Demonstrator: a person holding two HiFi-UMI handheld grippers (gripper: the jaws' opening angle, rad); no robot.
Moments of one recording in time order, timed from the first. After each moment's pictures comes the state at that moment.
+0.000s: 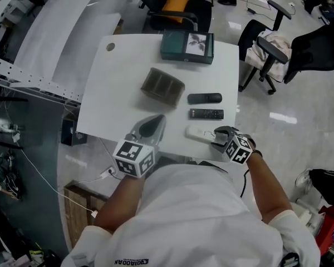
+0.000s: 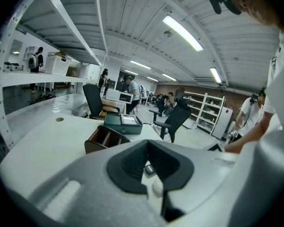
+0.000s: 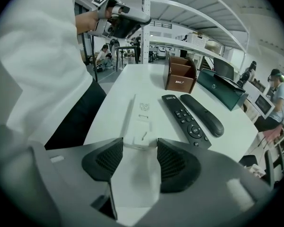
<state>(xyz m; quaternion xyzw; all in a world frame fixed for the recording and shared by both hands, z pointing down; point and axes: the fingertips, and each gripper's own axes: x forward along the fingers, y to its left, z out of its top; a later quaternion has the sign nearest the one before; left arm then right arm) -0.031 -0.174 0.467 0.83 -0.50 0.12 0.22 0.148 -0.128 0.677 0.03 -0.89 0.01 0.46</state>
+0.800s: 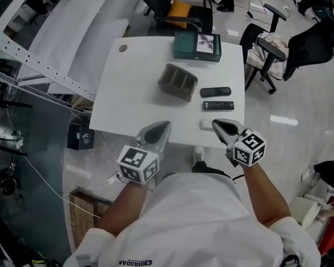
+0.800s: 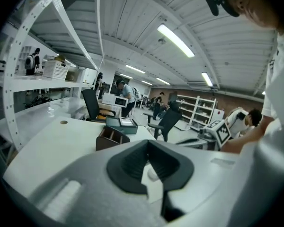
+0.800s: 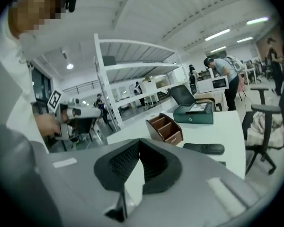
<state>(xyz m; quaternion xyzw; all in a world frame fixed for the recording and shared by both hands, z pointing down) -0.074 -0.088 0.436 0.85 -0.47 0.10 0.20 0.061 -0.115 0.503 0.25 -0.94 0.22 0.12</state>
